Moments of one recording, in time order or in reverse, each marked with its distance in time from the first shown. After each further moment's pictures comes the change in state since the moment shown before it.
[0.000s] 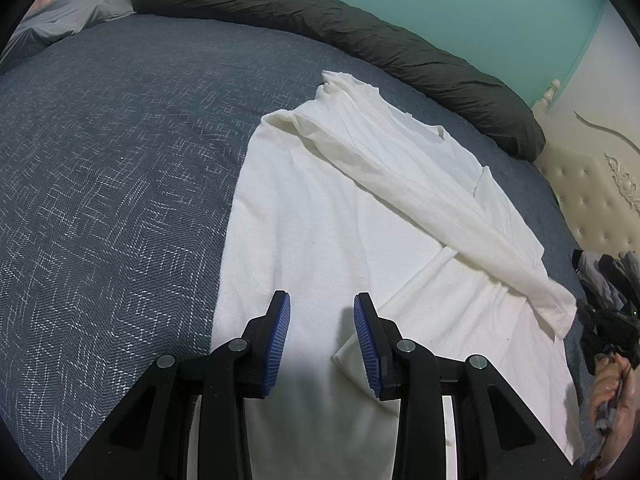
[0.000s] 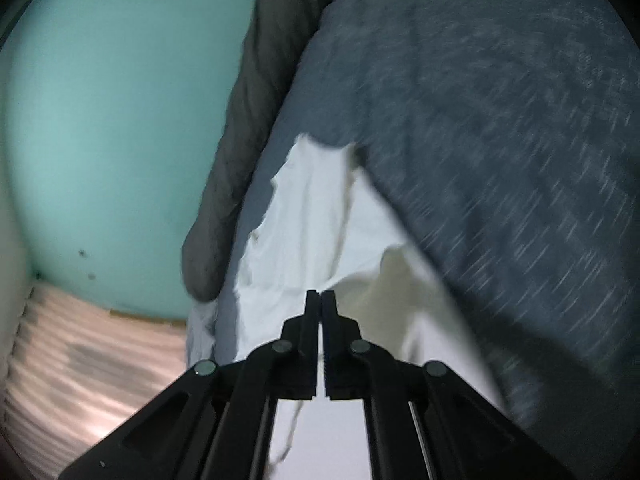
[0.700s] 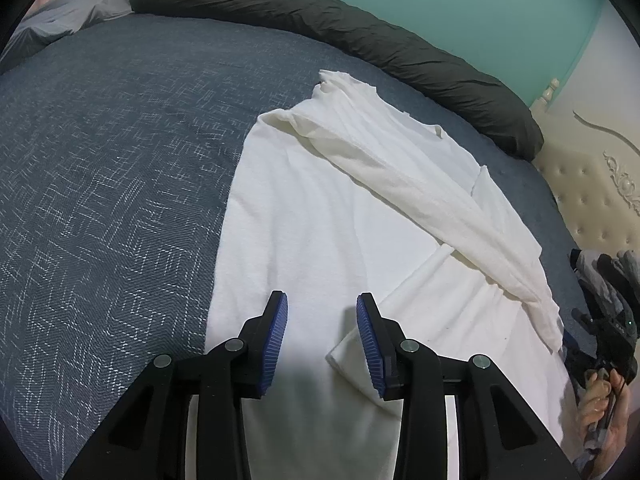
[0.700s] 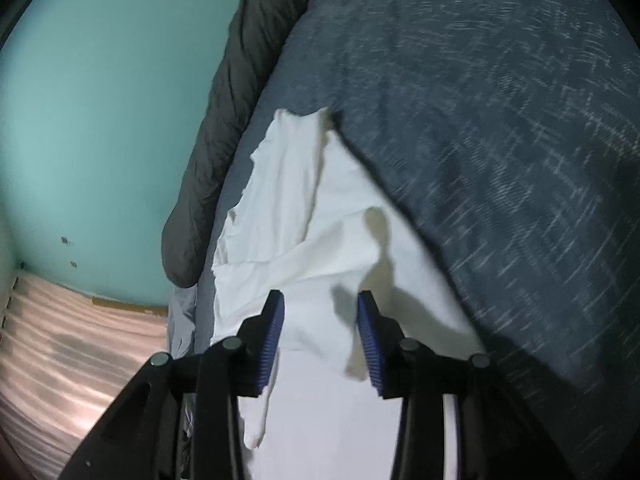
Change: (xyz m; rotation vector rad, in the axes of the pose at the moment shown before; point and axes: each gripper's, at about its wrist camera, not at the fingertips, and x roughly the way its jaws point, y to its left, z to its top) left arm -0.002 -0.002 -0.001 -0.001 0.004 -0.012; right arm 0.016 -0.003 -0.031 -0.017 0.068 -0.037
